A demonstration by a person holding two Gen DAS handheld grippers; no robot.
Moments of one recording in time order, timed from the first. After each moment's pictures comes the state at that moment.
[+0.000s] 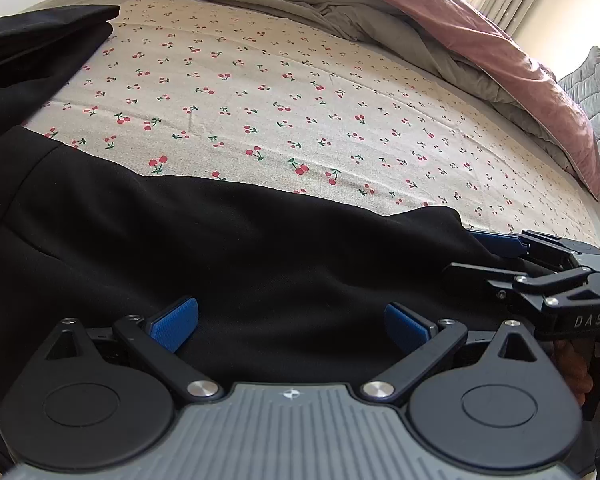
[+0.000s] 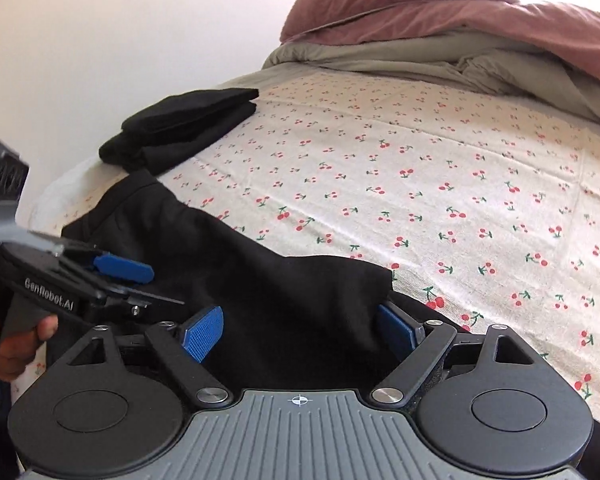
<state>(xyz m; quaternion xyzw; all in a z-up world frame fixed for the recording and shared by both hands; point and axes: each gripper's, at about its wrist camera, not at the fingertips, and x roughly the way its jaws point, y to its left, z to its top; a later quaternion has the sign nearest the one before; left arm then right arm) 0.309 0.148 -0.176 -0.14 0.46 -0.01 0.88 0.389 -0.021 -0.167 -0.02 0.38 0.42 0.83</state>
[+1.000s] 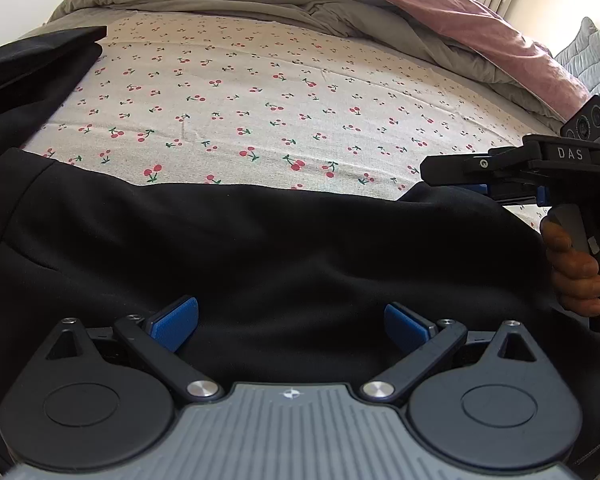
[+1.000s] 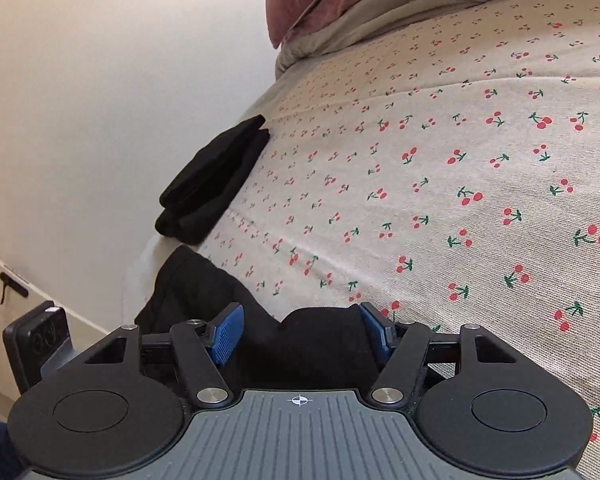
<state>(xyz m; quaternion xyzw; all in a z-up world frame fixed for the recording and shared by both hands) 0.306 0.135 -0.181 -0.09 0.46 0.00 0.89 0.477 -0.034 -0.192 0.17 0.46 0.49 0.72</state>
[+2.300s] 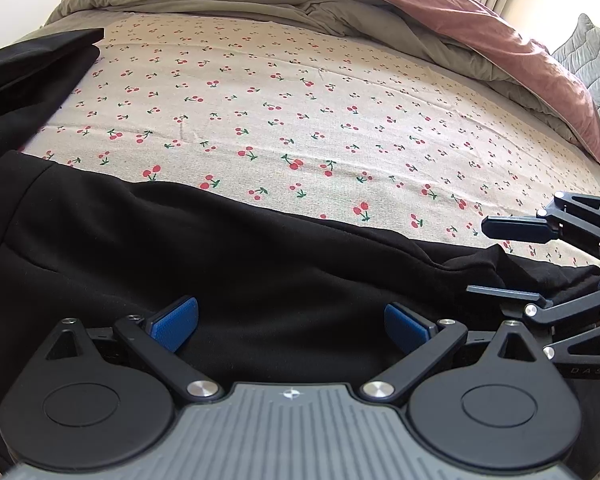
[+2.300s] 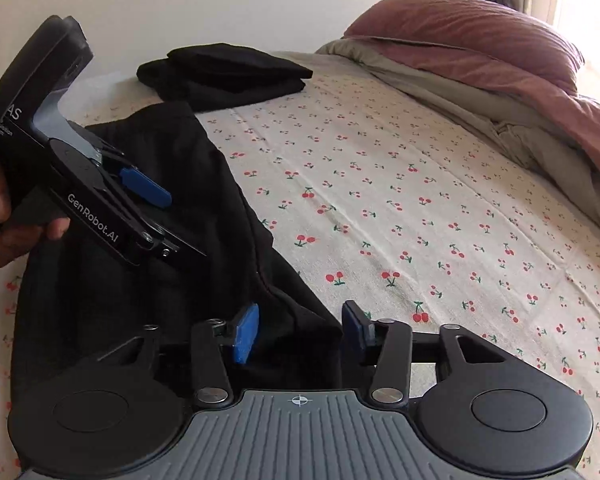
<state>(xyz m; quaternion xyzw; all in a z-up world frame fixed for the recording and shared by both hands) 0.305 0.135 -0.182 -0.08 0.45 -0.01 0.89 0.334 -0.006 -0.161 -0.23 0.29 0.43 0.82</state>
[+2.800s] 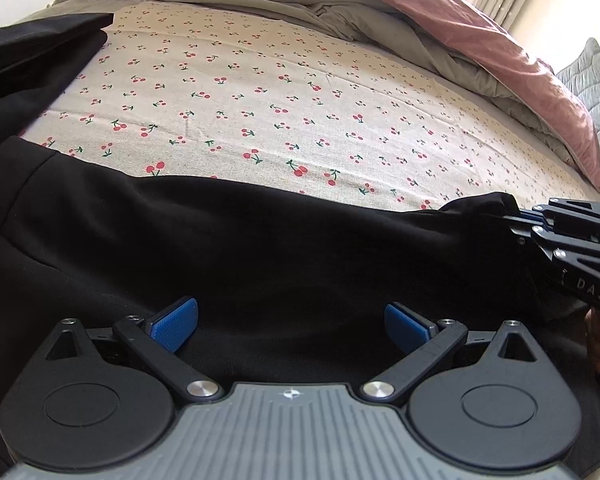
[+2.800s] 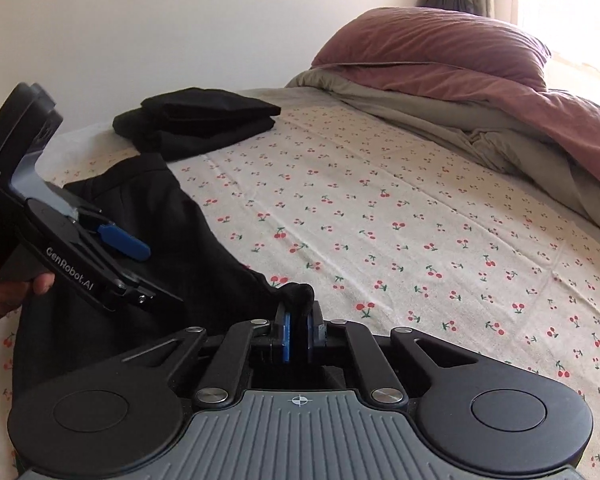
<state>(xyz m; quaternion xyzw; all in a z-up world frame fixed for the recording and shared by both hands) 0.309 0.151 -0.177 -0.14 0.45 -0.01 0.88 0.363 -0.024 -0.146 -0.13 0.28 0.42 0.85</state>
